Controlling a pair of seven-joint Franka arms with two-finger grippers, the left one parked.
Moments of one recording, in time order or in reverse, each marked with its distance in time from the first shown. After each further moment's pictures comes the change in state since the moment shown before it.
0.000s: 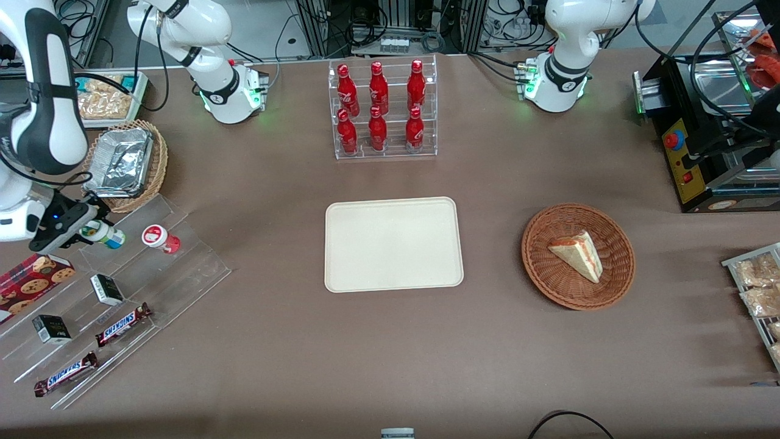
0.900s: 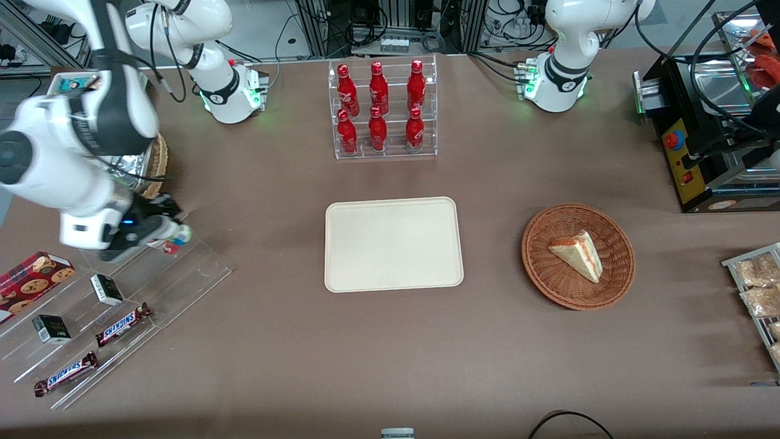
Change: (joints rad) arm 0.418 0.021 0.015 0.133 0.006 -0.210 0.706
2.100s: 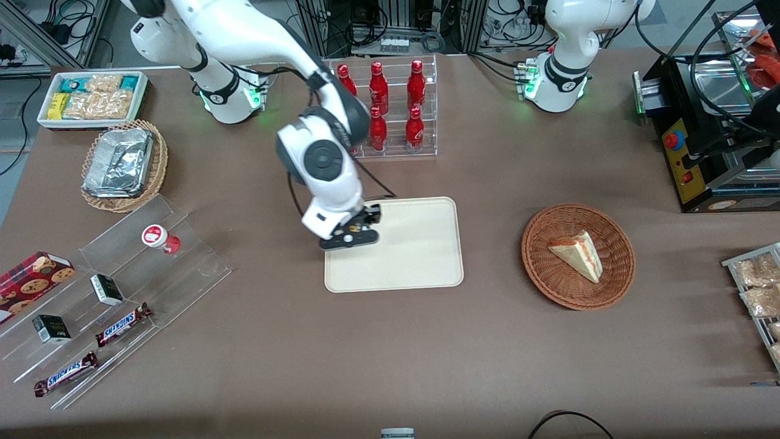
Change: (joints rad) arm 0.564 0.485 0.002 0.332 0.137 0.247 1.015
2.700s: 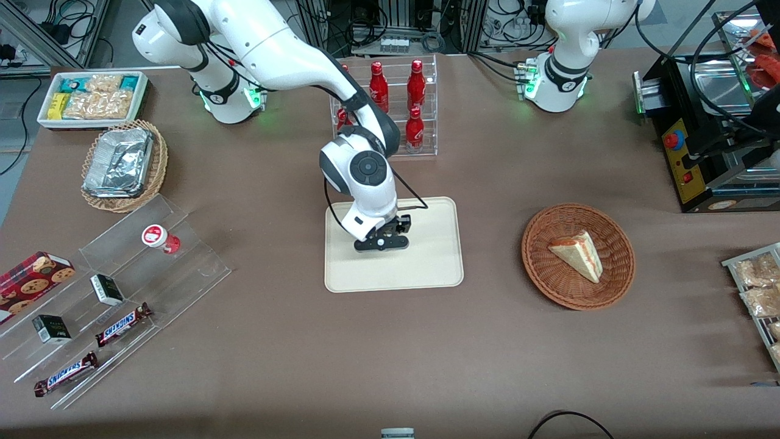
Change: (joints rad) arm 0.061 0.161 -0.003 0.050 0.000 0.152 0.100
